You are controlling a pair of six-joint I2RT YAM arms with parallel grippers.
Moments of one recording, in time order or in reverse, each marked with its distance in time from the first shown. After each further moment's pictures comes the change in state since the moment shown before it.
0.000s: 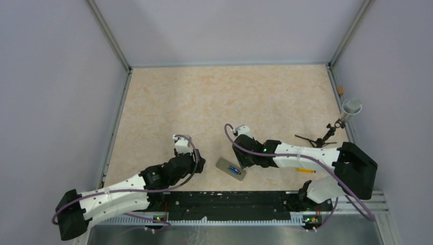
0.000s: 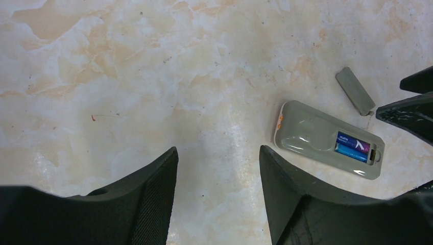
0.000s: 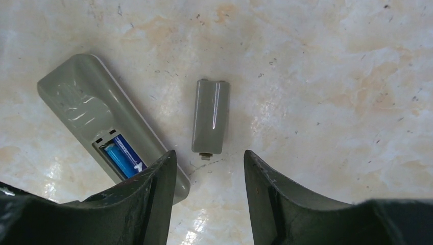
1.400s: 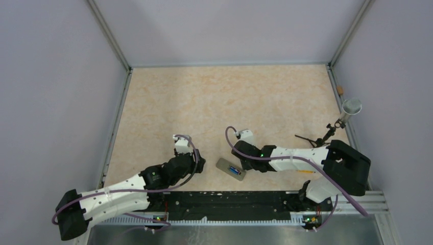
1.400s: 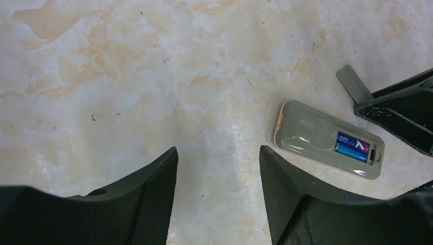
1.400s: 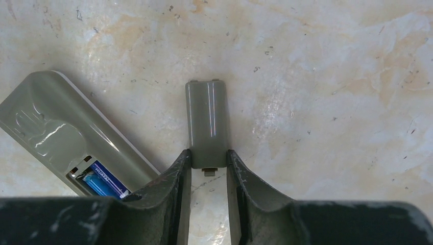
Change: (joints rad) left arm 0.000 0.000 0.000 0.000 0.000 0.000; right arm 0.029 0.076 -0.097 0.136 0.063 0.156
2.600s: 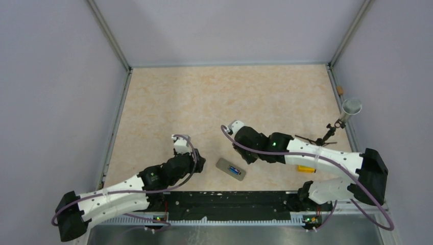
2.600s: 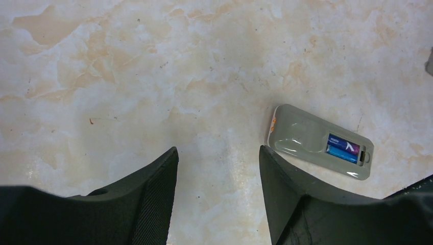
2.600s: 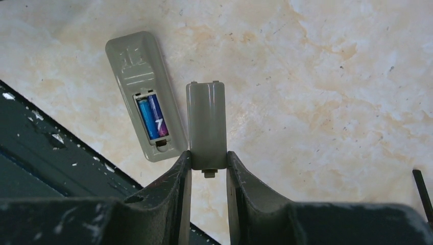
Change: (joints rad) left arm 0.000 -0.019 0.000 -0.001 0.000 0.000; right arm 0.001 -0.187 0.264 -0.350 -0.121 -0.416
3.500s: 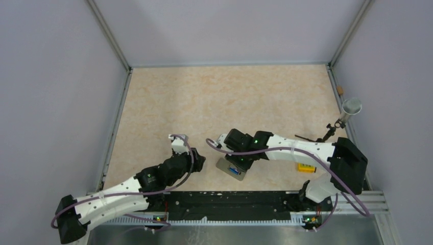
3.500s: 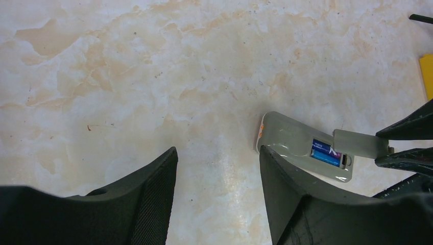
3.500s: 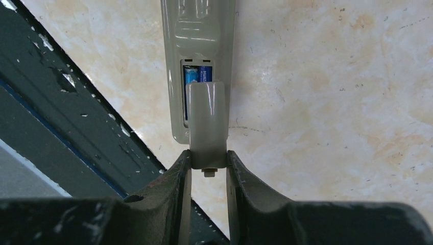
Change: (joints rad) left arm 0.000 -0.072 0.000 -0.008 -0.004 -0.001; right arm -0.002 0.208 0.053 -0.060 -0.278 -0.196
